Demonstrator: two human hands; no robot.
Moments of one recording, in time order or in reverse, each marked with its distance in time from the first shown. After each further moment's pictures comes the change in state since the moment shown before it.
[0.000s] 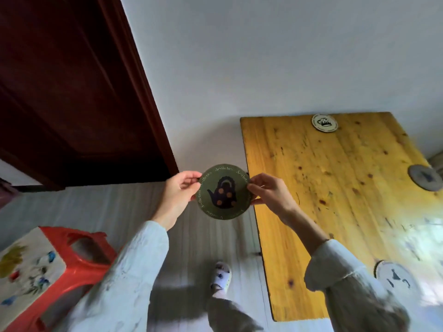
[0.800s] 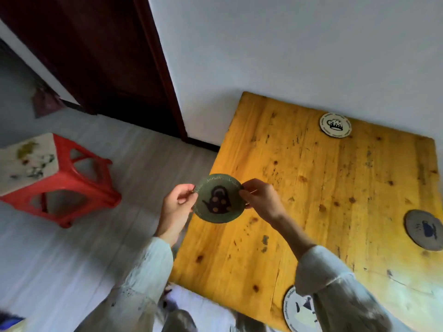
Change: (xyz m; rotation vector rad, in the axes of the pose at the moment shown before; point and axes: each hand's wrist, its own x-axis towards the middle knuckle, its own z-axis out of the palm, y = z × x) left_hand -0.062 -0.040 0.276 -0.189 0.455 -0.233; right_hand 0.026 0.111 -0.213 -0.284 -0.313 -0.011
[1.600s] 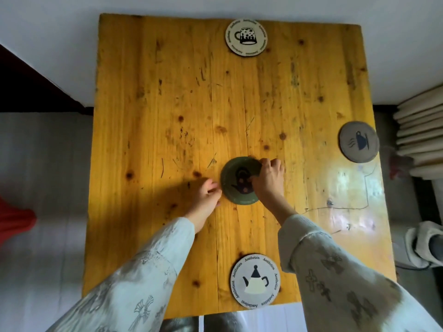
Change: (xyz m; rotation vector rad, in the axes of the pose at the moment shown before) left_hand 0.023 -0.105 0.253 0.290 -0.600 -0.434; right_hand 0.050 0.236 -0.105 -0.444 0.380 0.506
